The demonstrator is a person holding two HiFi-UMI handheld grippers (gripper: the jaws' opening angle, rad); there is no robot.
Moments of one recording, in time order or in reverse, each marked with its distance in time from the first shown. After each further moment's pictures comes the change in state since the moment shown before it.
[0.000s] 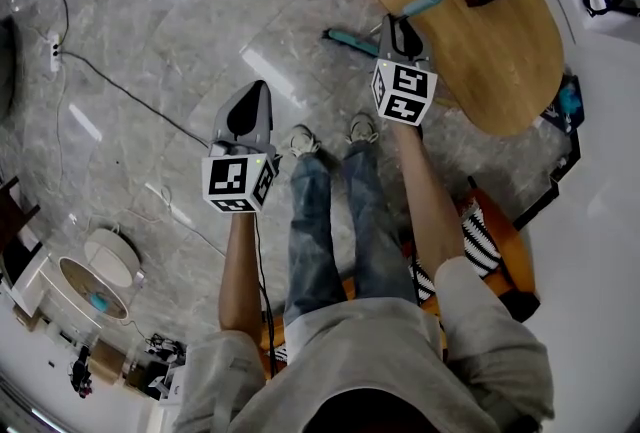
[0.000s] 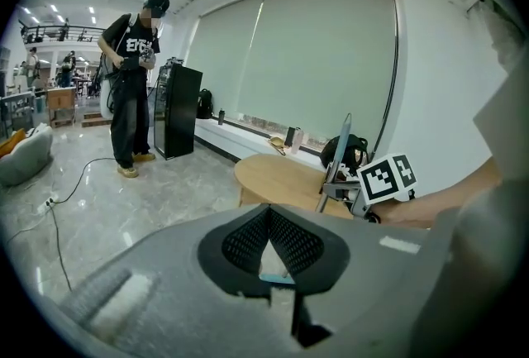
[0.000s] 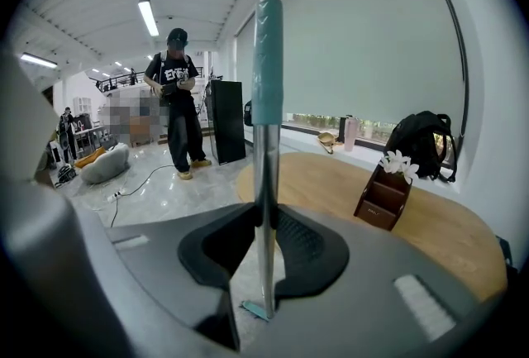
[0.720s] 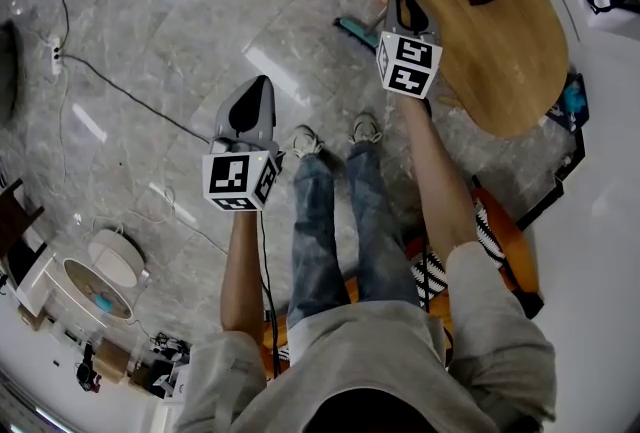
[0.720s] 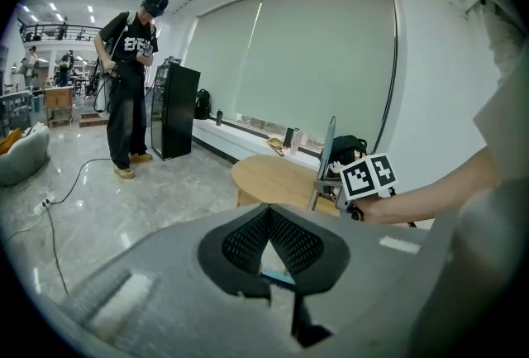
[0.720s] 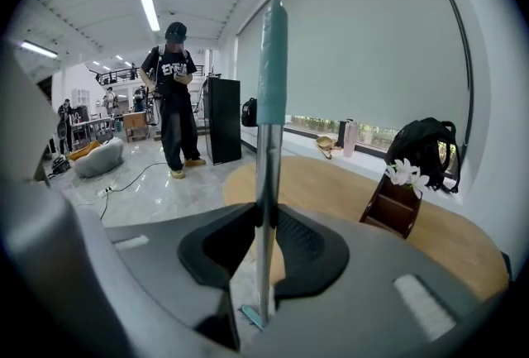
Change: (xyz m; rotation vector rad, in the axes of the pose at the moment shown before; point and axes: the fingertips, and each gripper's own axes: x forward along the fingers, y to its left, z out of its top) left arm 0.017 -0.005 0.007 0.003 -0.004 -0.013; right arm 0.046 -0.024 0.013 -0.036 -0.012 -0.033
